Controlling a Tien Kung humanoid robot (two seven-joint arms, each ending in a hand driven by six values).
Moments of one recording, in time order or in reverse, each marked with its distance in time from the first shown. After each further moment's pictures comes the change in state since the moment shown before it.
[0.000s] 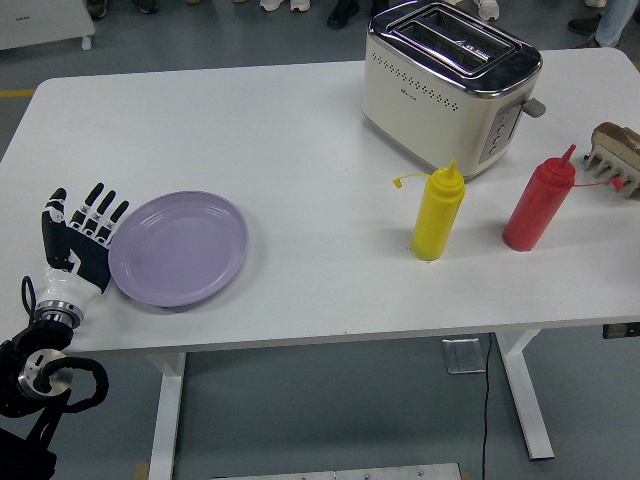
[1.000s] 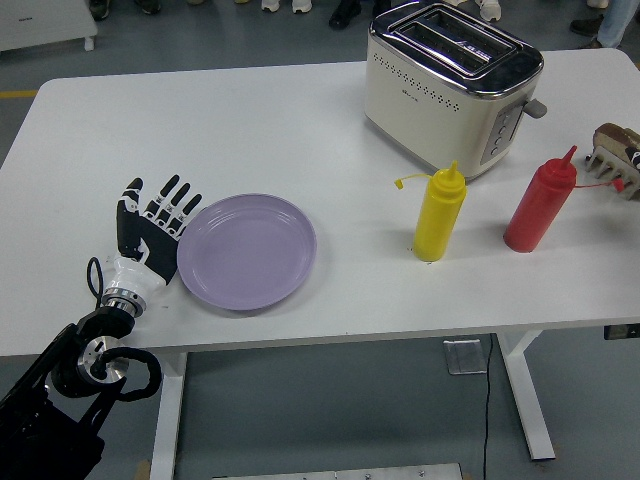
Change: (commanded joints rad) left arm -0.095 -0.075 0.174 0.051 -0.044 -0.006 -0.004; right arm 0.241 -0.082 -0.304 -0.250 -1.080 0.084 -0.107
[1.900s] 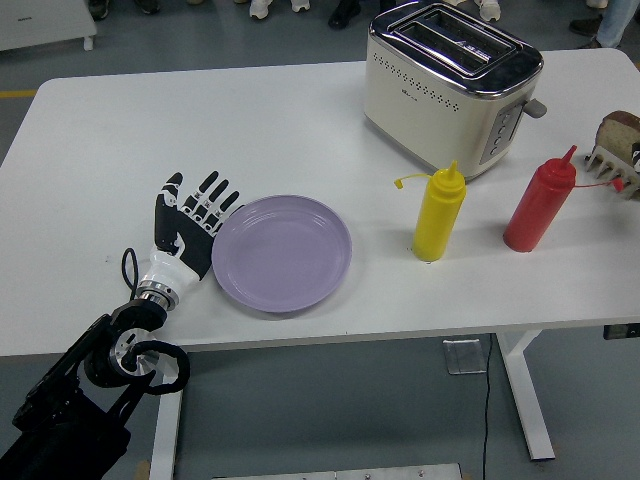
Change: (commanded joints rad) left arm -0.053 -0.044 0.065 0.026 -0.012 0.000 -0.004; right arm 0.108 0.028 -0.117 -0.167 -0.247 -0.119 0.039
